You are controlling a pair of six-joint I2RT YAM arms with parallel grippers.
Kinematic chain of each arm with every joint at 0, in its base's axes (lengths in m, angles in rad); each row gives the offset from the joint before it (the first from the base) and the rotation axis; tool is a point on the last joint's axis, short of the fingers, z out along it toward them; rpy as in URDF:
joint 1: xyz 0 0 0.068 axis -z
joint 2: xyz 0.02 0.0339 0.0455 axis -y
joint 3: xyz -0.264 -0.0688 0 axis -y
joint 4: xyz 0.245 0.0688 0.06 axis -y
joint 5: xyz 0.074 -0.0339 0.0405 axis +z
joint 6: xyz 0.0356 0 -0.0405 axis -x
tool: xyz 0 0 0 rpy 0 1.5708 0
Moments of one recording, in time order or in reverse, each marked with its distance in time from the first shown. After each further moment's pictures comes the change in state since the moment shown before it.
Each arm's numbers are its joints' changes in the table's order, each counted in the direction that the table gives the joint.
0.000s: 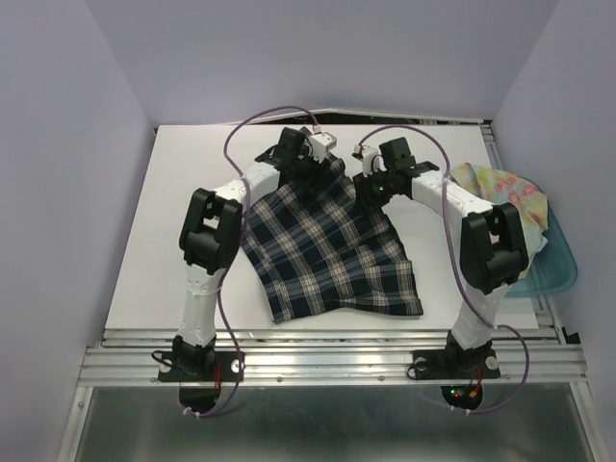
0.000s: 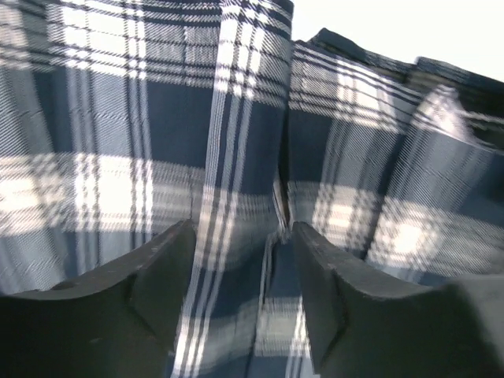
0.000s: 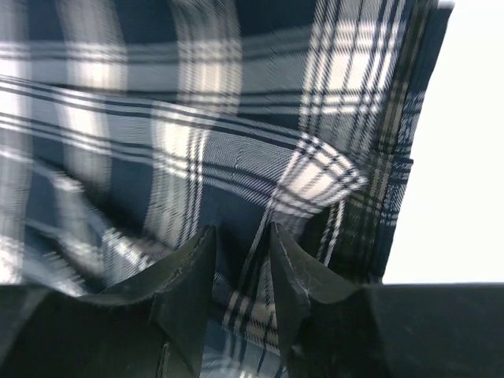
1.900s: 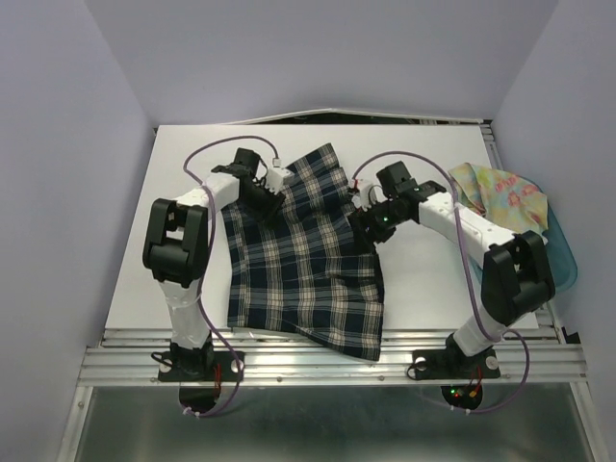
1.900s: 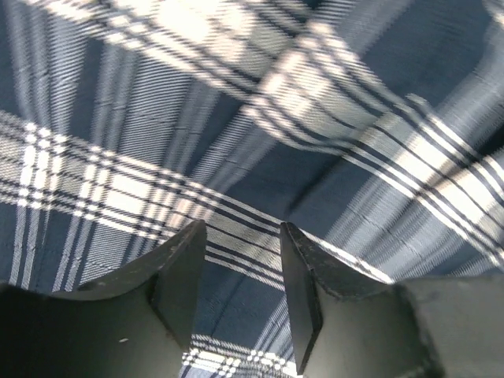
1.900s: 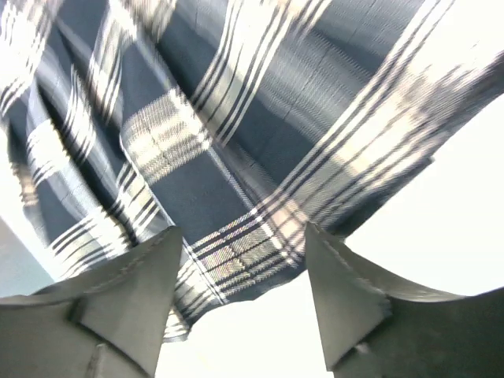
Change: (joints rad) left arm -0.181 0.164 -0.309 -0.309 -0.029 -0.217; right arm -0.098 0.293 -0.260 -0.200 0.125 0.032
